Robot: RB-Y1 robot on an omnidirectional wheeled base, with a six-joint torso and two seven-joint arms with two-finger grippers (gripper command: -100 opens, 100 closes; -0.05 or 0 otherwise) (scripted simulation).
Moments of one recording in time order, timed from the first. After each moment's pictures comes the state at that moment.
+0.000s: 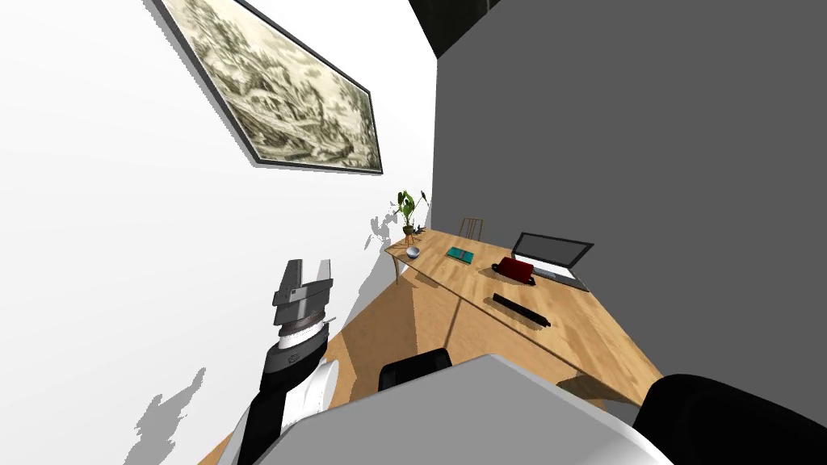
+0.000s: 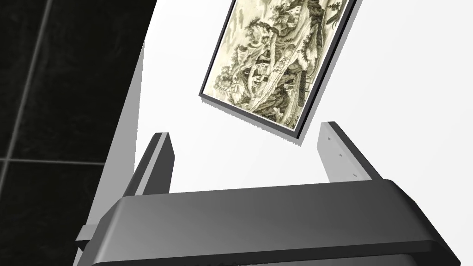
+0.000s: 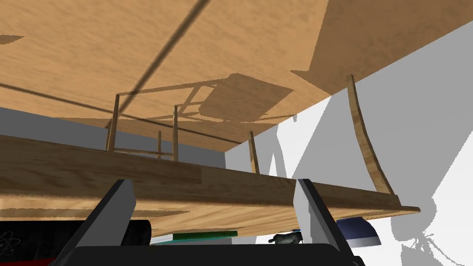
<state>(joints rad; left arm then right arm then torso) 0.50 0.02 -0.07 -2.32 -0.10 -0.58 0.07 0.91 -0.67 0.16 -1.56 0.58 -0.11 0.25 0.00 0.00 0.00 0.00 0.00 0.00</state>
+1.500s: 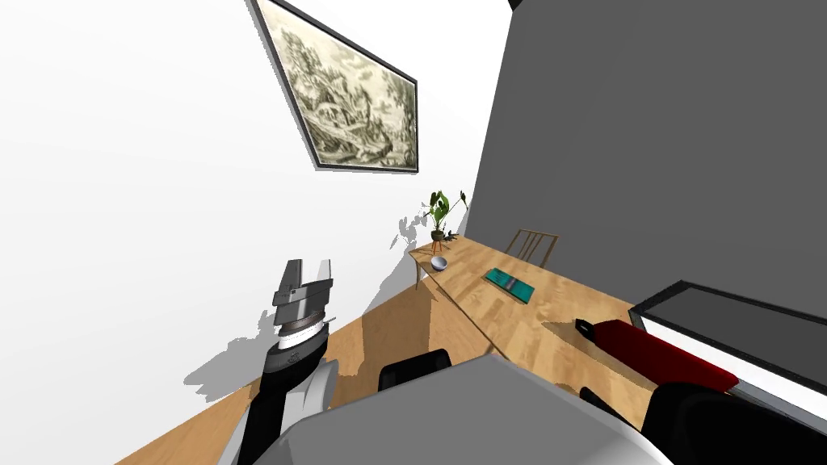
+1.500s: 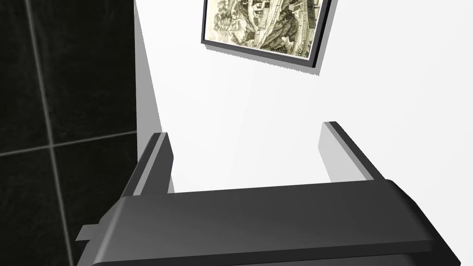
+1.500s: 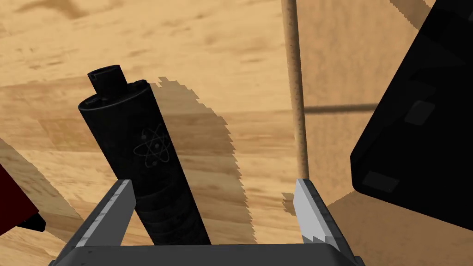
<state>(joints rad) 0.50 0.02 -0.07 -2.32 -0.10 -0.58 0.07 1.07 -0.88 0.08 -1.16 0.86 -0.17 0.32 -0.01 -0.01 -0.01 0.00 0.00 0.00</state>
